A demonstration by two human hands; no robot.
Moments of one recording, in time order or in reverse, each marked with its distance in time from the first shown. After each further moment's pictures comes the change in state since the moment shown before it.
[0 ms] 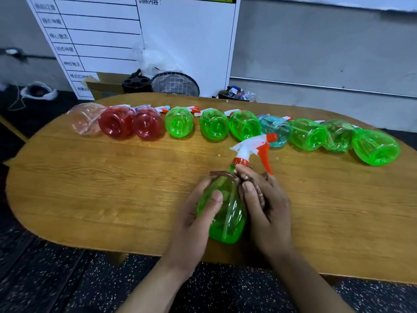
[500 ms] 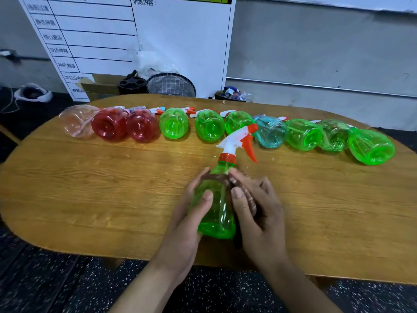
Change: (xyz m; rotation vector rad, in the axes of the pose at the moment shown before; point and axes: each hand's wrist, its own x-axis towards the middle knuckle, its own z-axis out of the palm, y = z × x) left_hand 0.000 0.010 0.000 -0.089 -0.053 -0.056; right_hand -0.007 -0.011 0.002 0.084 -0.010 0.097
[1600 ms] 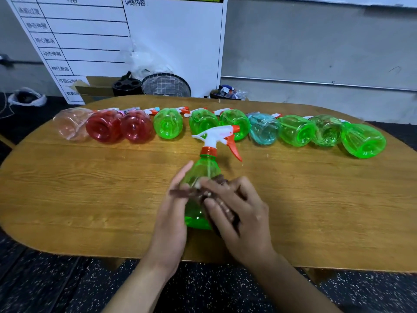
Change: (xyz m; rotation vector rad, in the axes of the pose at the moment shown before) left_hand 0.002 0.006 -0.005 0.120 0.138 0.108; right_hand -0.004 -0.003 0.008 -0.175 -0.056 -0.256
